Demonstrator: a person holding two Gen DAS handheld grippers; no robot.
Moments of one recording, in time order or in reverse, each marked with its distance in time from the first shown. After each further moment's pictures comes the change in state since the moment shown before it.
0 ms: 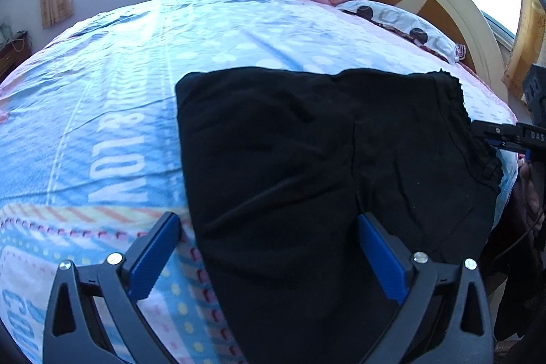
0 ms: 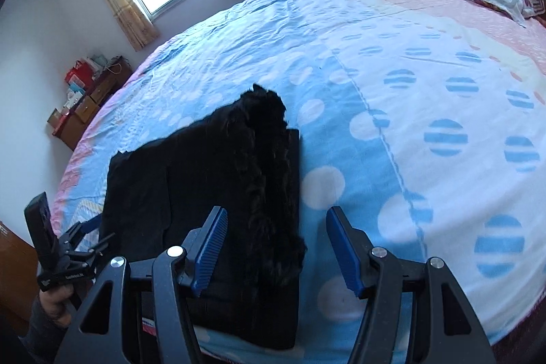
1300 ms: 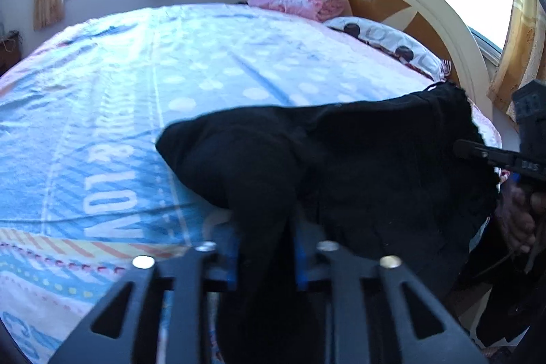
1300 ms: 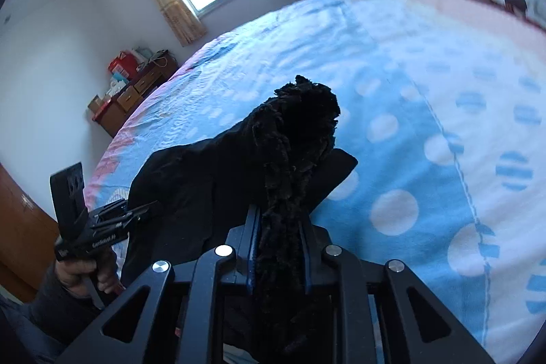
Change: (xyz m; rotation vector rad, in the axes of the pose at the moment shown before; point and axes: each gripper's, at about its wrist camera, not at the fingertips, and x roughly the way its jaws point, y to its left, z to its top) left arm -0.011 -0.003 0.023 -0.020 -0.071 -0.067; right arm -0.004 0.045 0.003 -0.139 -0.051 0.167
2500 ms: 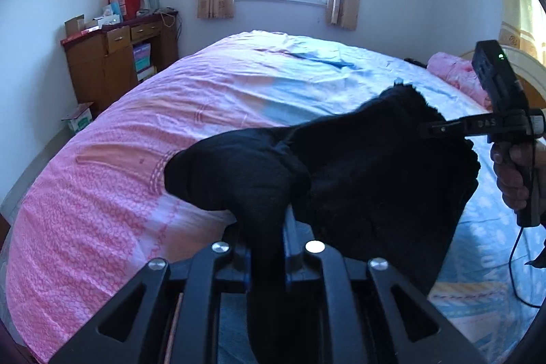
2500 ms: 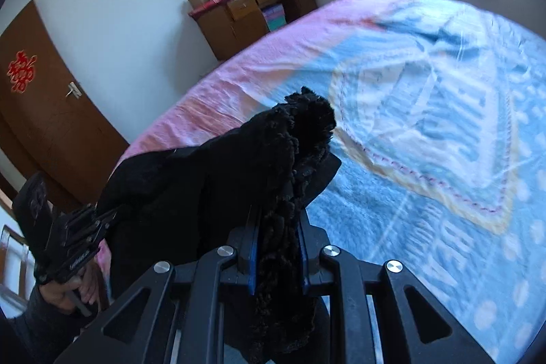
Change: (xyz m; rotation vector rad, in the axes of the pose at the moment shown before) left arm -0.130 0.321 -0.019 -0.332 -0.154 0.544; right arm 0.373 0.331 0.177 -0.420 0.338 0.342
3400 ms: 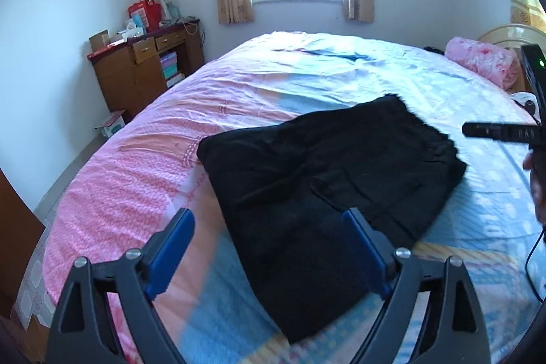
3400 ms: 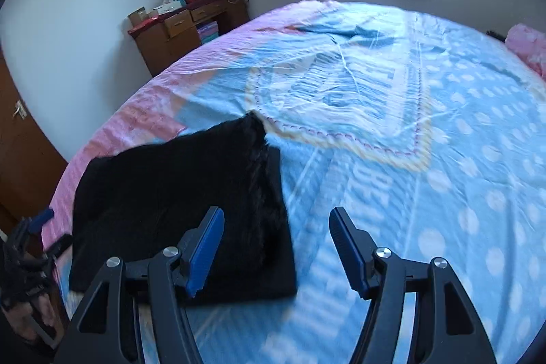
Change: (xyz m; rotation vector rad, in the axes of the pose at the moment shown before) left arm -0.065 -0.030 -0.026 0.045 -0.010 0.140; right arm -0.071 0.010 -0.075 0.046 -0.139 -0.267
